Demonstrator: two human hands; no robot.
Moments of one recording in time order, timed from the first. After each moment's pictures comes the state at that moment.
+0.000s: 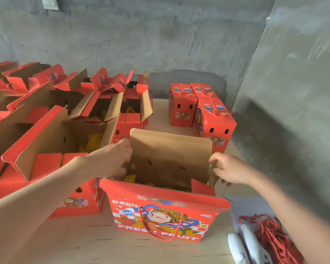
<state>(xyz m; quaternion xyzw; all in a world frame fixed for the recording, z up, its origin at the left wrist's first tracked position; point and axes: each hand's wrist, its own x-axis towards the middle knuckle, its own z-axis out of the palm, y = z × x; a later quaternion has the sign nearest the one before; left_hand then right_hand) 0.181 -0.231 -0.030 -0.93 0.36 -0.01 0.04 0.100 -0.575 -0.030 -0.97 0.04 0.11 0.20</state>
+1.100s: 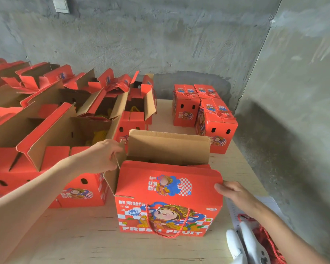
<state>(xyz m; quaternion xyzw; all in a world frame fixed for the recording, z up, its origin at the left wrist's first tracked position) 0.160 -0.203 -0.024 -0.97 0.19 0.07 -0.16 0.041 -0.586 -0.092 -0.82 0.00 0.10 0.56</state>
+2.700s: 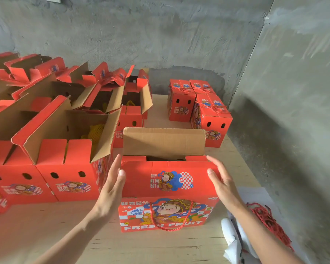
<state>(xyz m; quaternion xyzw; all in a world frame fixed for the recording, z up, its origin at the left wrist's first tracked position) 0.064 -0.239 -0.111 -0.77 0.11 -0.02 -0.63 0.036 -0.542 -0.104 -0.85 0.02 -0.17 0.50</state>
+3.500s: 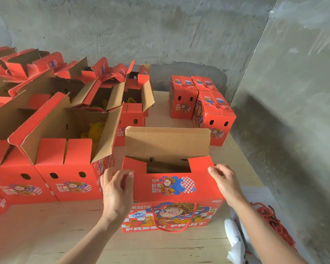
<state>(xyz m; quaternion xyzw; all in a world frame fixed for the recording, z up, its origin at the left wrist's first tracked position) 0.070 -0.264 -0.125 -0.84 0.00 -0.21 -0.51 0.062 -0.547 -0.116 -0.85 0.15 -0.16 0.49</state>
